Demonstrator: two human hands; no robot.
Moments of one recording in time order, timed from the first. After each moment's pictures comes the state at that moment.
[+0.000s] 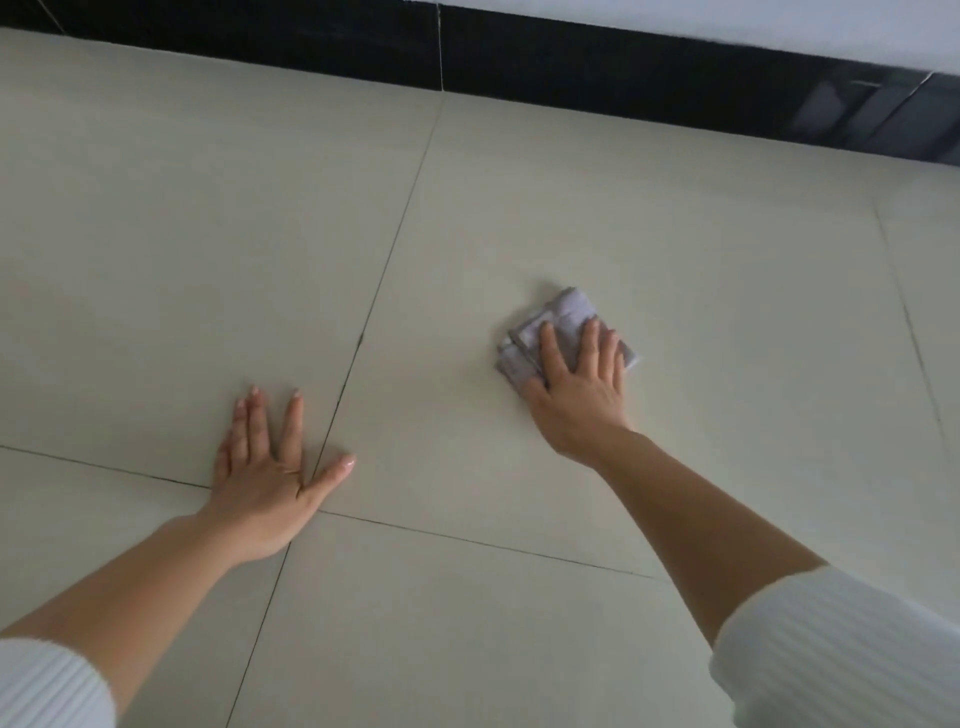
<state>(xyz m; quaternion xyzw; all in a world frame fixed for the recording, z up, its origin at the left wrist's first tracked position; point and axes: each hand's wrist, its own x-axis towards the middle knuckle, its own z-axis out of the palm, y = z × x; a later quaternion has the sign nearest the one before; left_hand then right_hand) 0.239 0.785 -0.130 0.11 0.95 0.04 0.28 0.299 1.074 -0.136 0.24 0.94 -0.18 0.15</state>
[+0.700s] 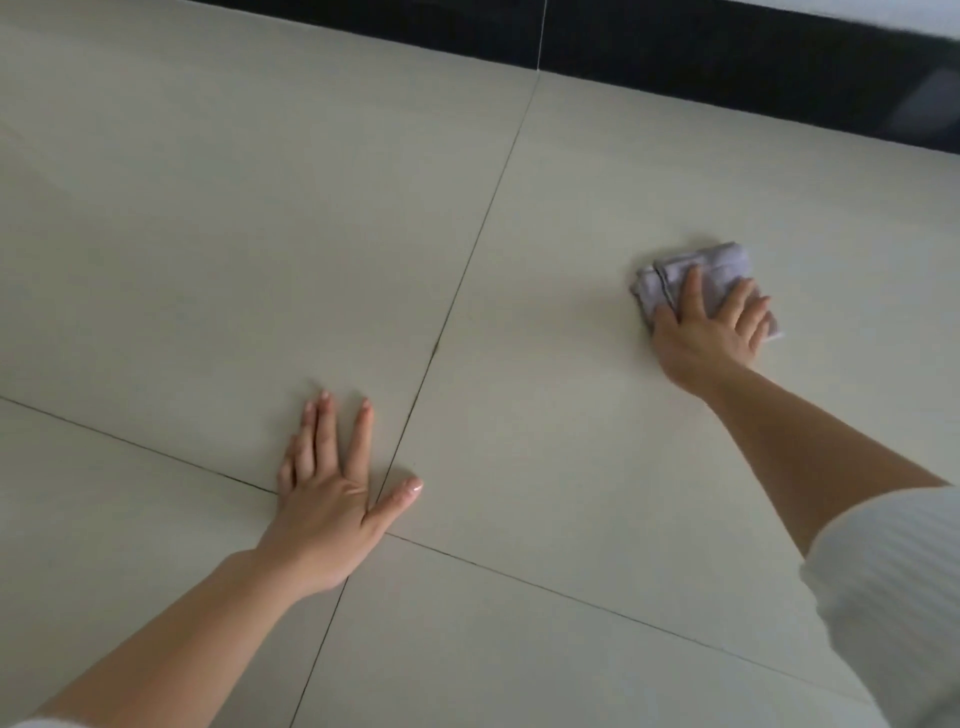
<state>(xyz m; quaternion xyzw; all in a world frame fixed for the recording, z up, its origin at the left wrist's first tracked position) 0.237 0.776 -0.134 0.13 0.95 0.06 0.27 0.216 1.134 -0.144 0.37 0.91 -0.14 0.11</state>
